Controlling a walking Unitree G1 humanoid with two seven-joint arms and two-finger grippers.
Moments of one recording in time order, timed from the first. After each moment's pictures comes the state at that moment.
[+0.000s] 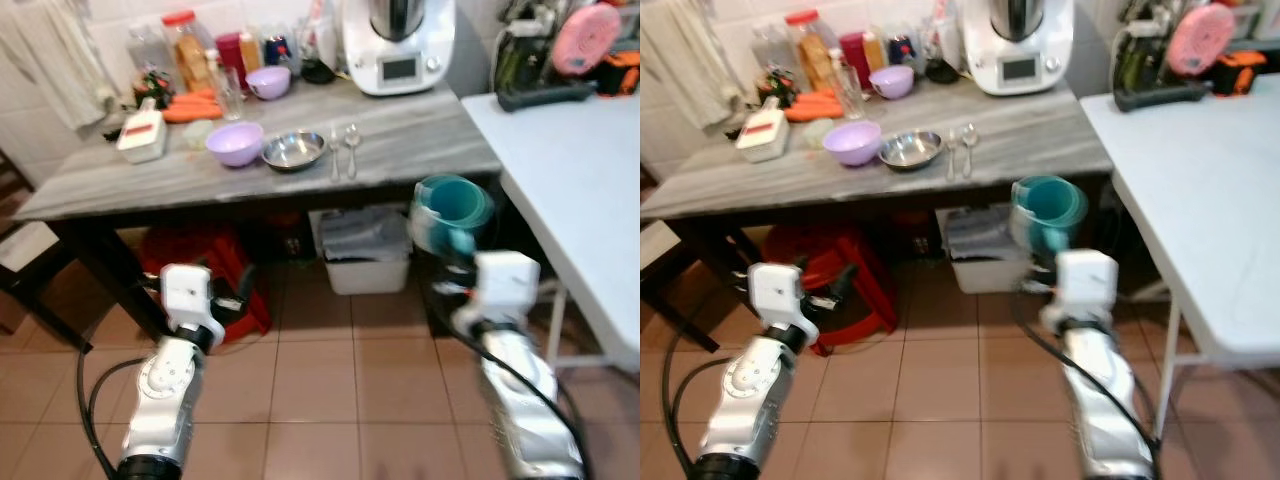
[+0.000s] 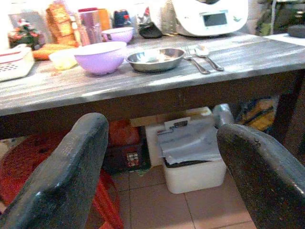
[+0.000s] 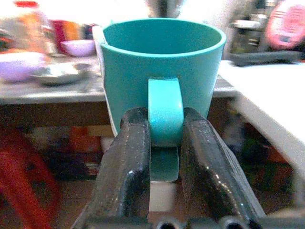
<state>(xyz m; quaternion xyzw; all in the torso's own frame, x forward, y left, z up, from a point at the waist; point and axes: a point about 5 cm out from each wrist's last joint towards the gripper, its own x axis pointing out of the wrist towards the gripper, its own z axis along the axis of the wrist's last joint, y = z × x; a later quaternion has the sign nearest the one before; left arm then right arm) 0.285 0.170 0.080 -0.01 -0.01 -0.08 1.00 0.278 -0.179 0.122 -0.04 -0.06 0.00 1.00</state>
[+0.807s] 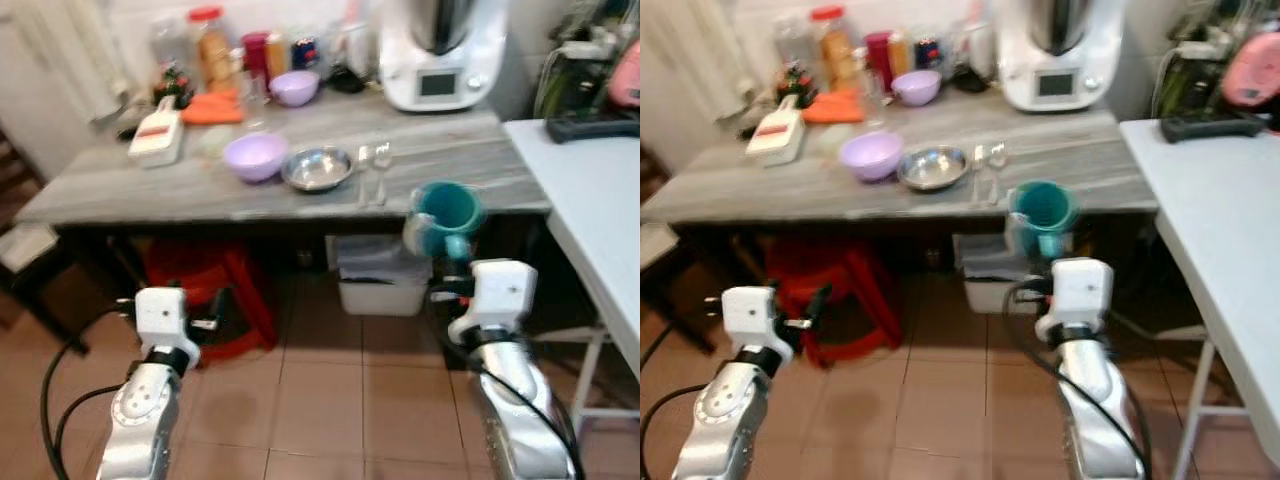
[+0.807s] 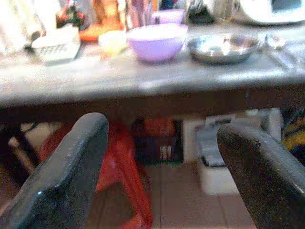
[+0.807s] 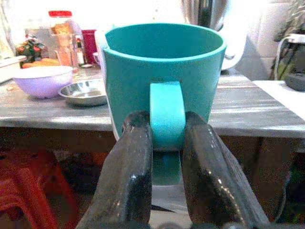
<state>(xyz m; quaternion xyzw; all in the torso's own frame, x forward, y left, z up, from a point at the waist) 0.271 0.190 0.078 -0.01 0.01 -0.04 1.00 0.270 -0.160 0.128 -0.03 -0.07 0.03 1.00</state>
